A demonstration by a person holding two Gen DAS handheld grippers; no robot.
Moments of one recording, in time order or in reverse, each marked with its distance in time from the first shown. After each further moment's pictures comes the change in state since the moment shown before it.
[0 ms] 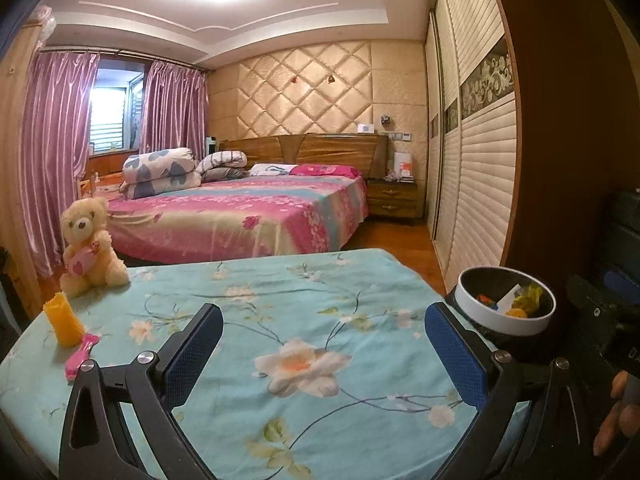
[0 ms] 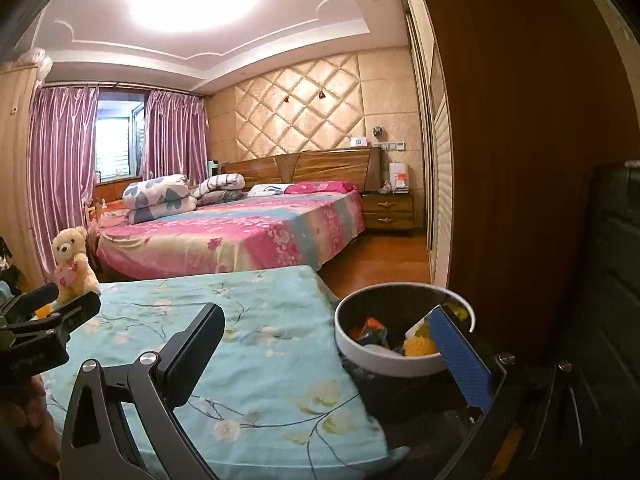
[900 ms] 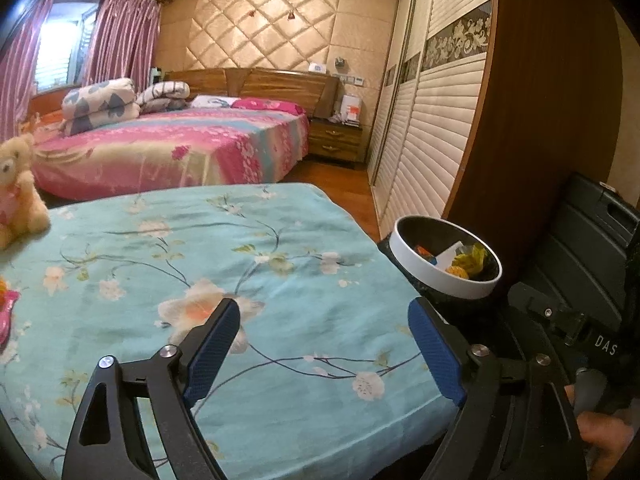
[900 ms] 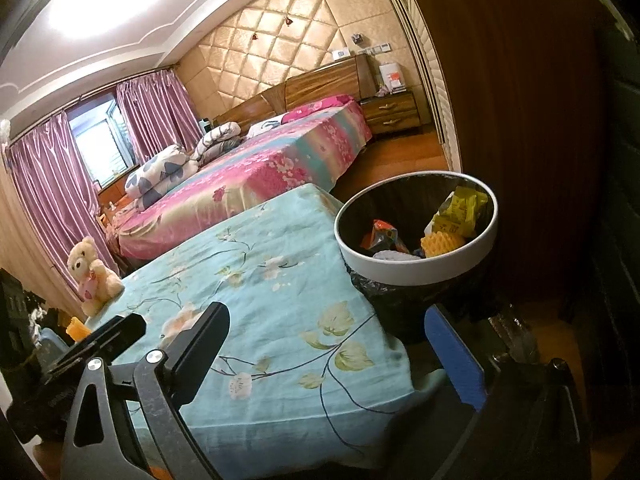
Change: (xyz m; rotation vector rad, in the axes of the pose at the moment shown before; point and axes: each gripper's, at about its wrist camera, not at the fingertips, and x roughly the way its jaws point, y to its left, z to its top) left arm 0.044 -0.001 0.022 -0.076 0.232 -0.234; right arm 0.034 -0.042 -0.020 0.244 0.301 0.080
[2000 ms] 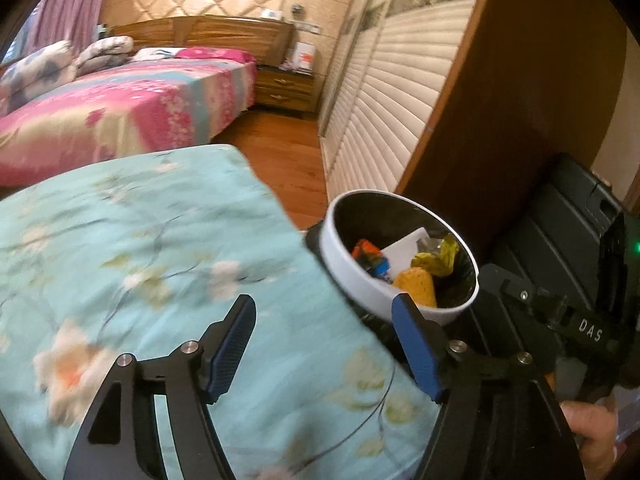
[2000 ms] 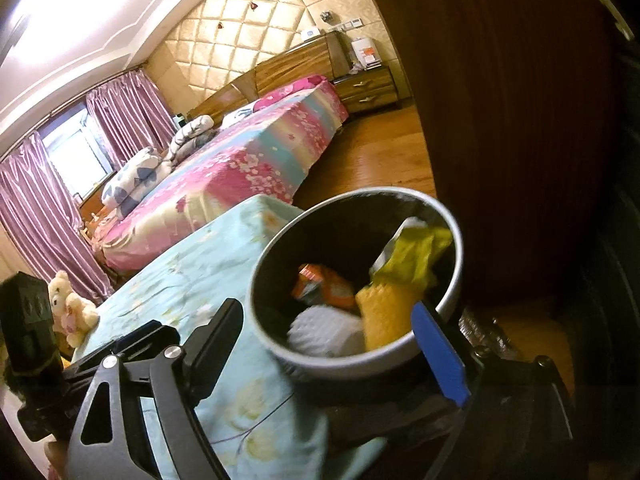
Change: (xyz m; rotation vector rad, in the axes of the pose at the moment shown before) left arm 0.130 -0.028 0.058 -0.013 0.203 -0.179; right arm 0.052 -0.071 0.055 0.106 0.106 -0.006
